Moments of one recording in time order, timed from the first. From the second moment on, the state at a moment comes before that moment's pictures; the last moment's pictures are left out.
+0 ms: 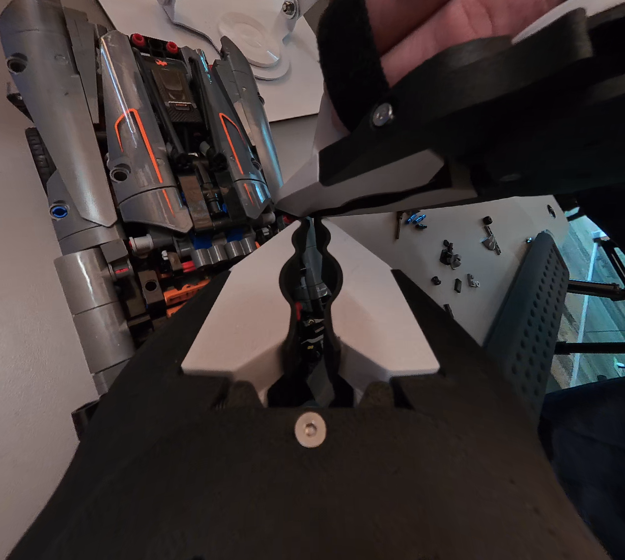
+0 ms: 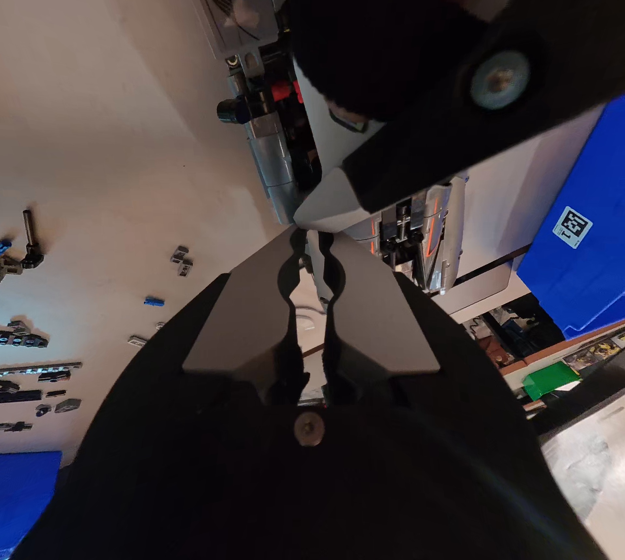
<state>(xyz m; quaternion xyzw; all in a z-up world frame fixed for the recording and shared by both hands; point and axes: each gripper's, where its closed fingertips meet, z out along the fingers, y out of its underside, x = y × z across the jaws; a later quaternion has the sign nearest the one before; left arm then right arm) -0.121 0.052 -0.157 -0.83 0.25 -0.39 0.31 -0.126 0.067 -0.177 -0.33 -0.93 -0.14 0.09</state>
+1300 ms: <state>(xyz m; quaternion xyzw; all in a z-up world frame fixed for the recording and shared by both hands) -0.128 0.044 -0.174 -0.85 0.30 -0.33 0.29 -0.129 0.068 -0.177 -0.32 -0.93 -0.17 0.06</state>
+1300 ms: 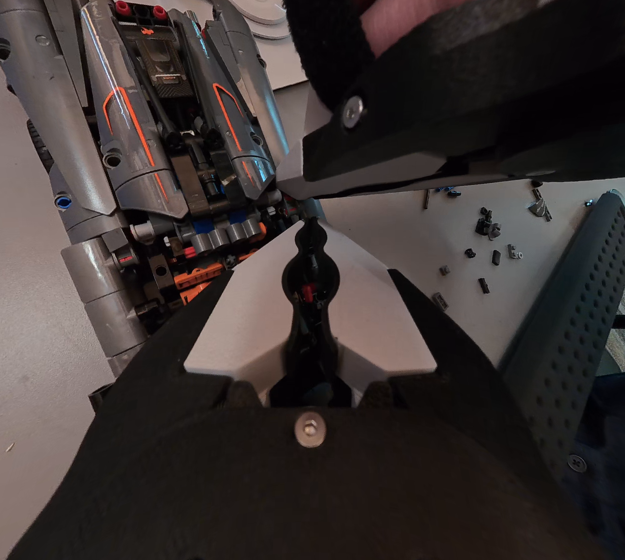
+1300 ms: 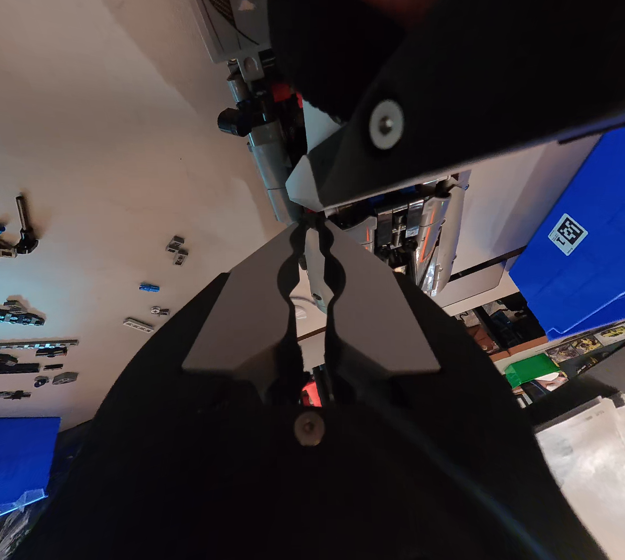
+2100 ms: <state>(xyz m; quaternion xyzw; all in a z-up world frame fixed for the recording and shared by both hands) -0.127 0.044 -0.173 -0.85 0.30 -0.33 0.29 -0.128 0.069 -0.176 -0.32 -0.93 -0.18 0.06</state>
